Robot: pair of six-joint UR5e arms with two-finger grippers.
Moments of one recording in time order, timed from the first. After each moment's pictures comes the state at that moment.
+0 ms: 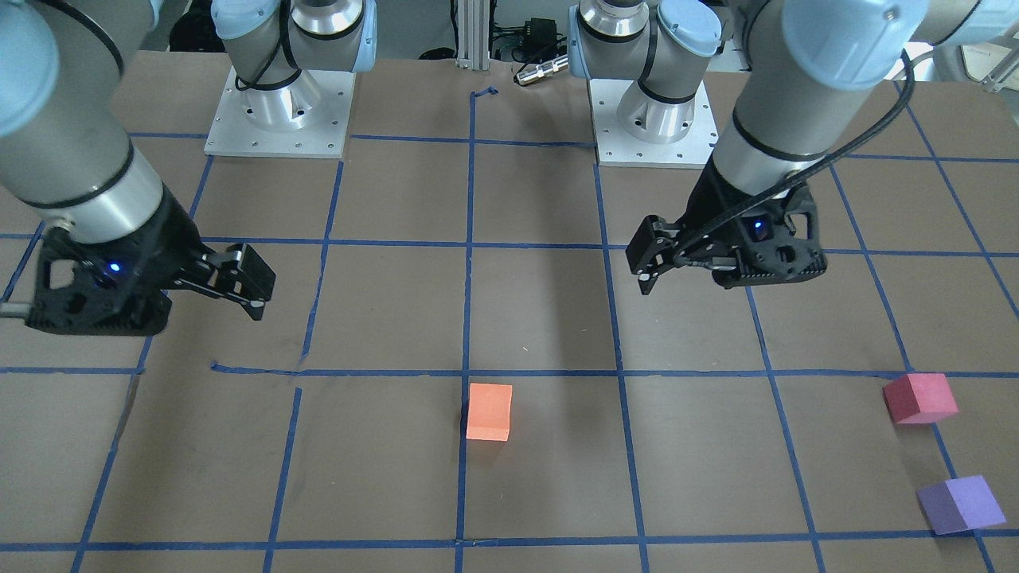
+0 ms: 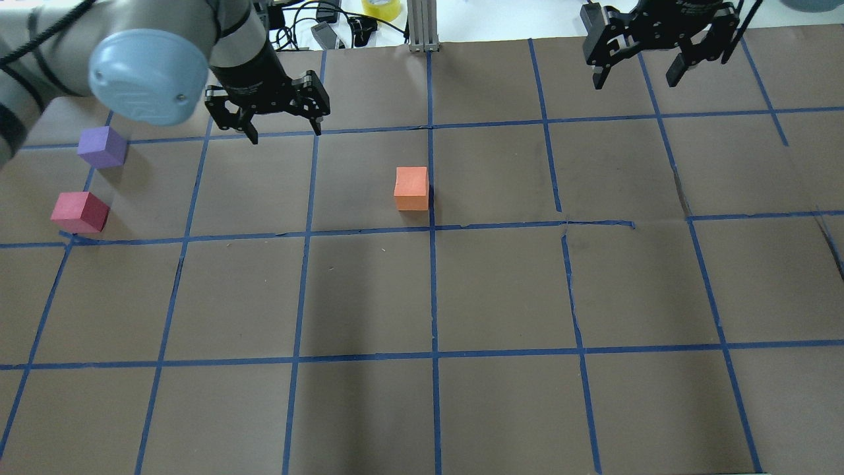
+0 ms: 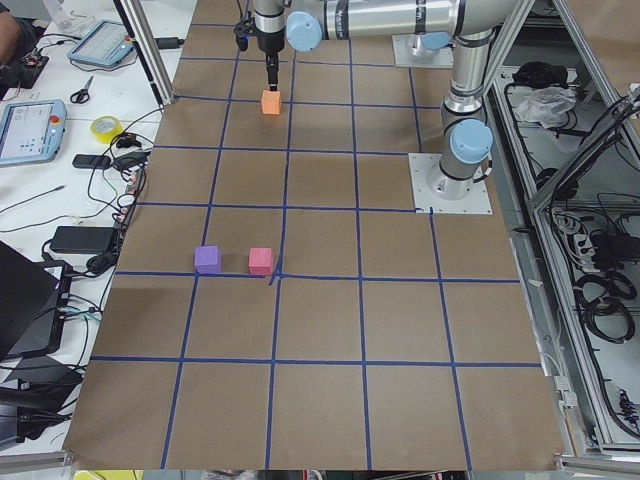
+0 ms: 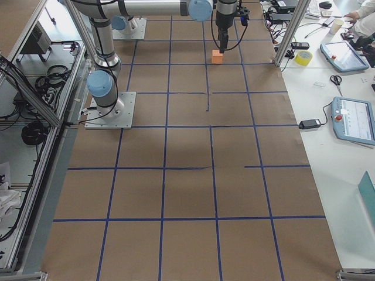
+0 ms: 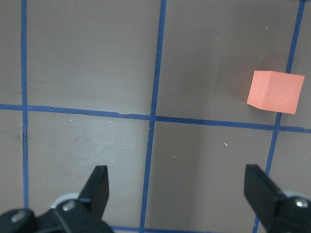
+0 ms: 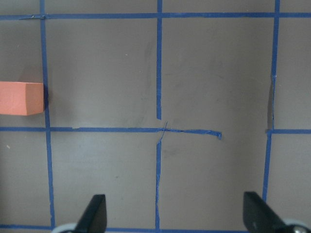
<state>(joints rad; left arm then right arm) -1.67 -1.84 -1.49 -1.33 1.57 -0.21 1.51 -1.45 1.36 -1.52 -1.54 -0.08</state>
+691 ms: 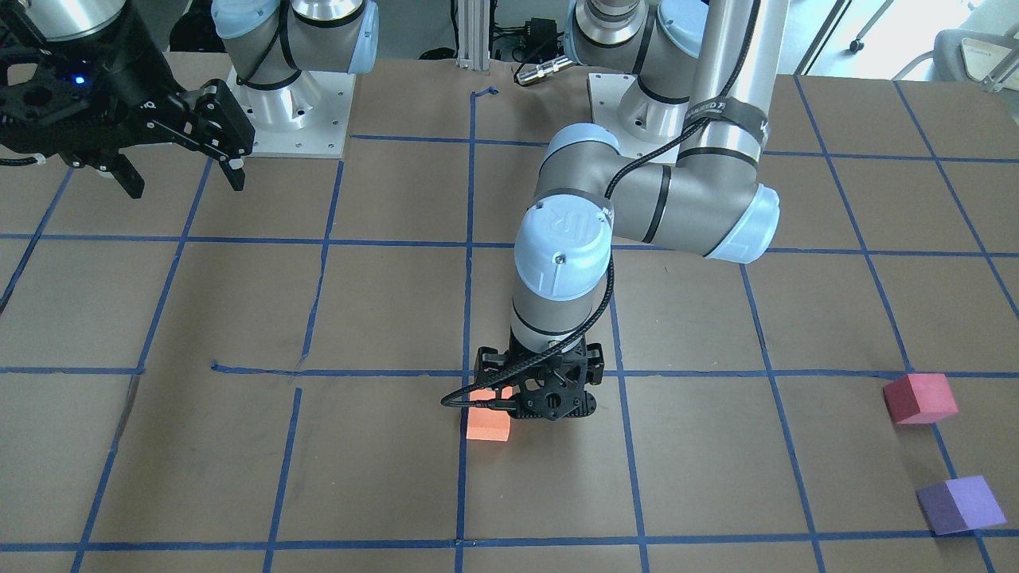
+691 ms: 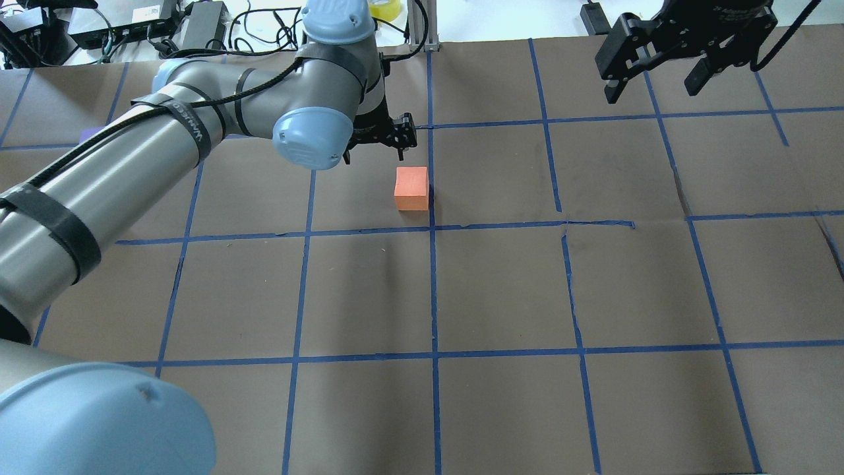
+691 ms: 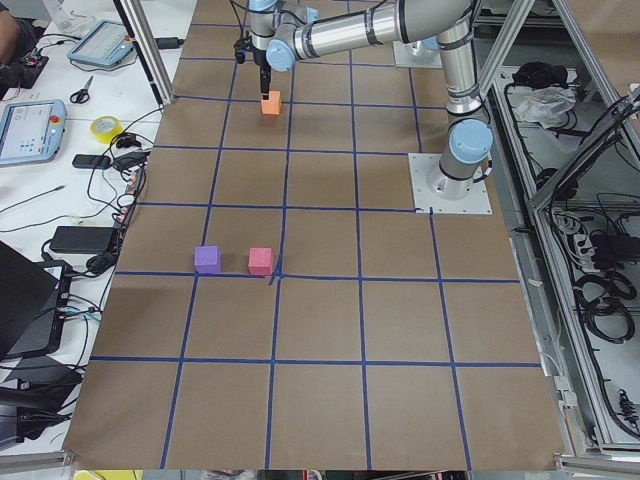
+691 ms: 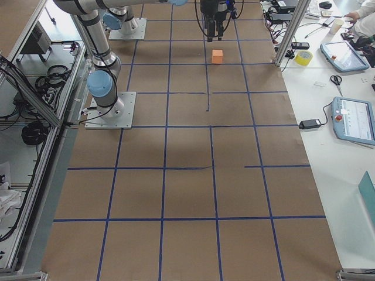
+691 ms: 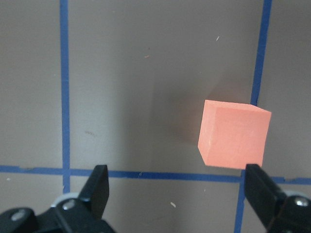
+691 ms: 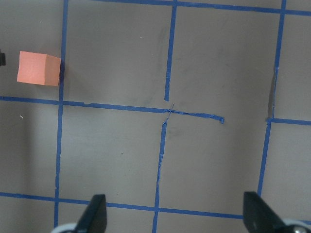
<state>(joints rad) -1.83 -2.08 -1.49 -1.07 1.61 -0.29 1.52 -1.54 1.40 -1.48 -1.53 -0.14</state>
